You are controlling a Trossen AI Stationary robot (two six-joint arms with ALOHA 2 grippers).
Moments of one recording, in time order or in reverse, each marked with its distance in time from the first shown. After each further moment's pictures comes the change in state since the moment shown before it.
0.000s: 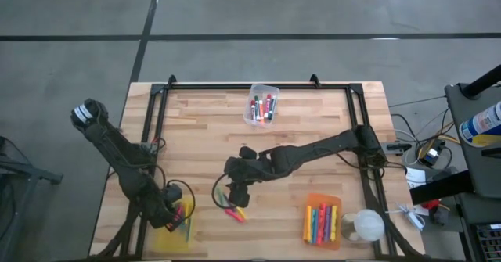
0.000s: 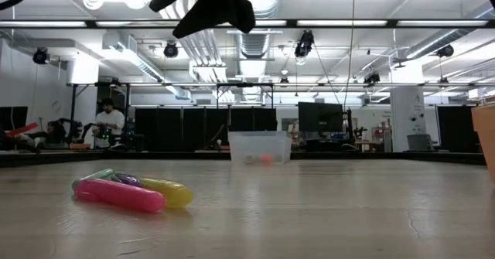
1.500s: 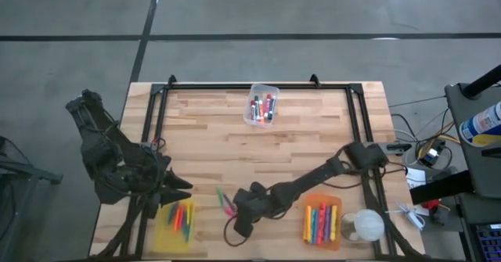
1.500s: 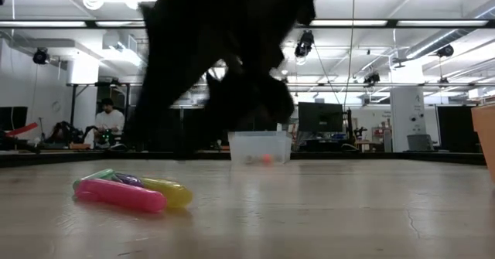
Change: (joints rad) left arm 0.001 -0.232 0.437 0.032 -0.818 0.715; right arm 0.175 0.153 -0.215 0.259 0.051 0.388
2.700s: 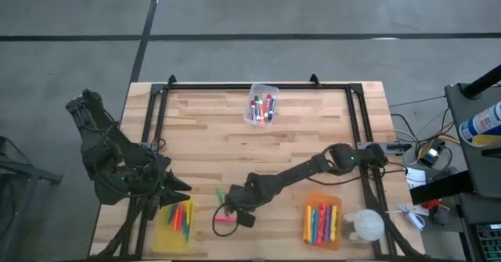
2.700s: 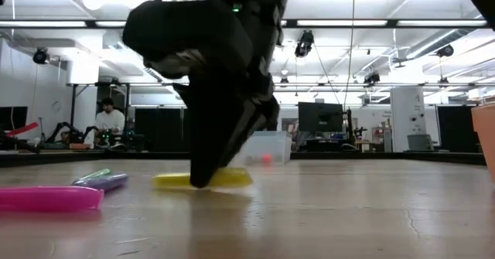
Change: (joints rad) left arm -0.003 0.000 0.000 -0.014 0.032 -0.006; right arm -0.094 0.166 0.313 -0.487 -0.145 -0.243
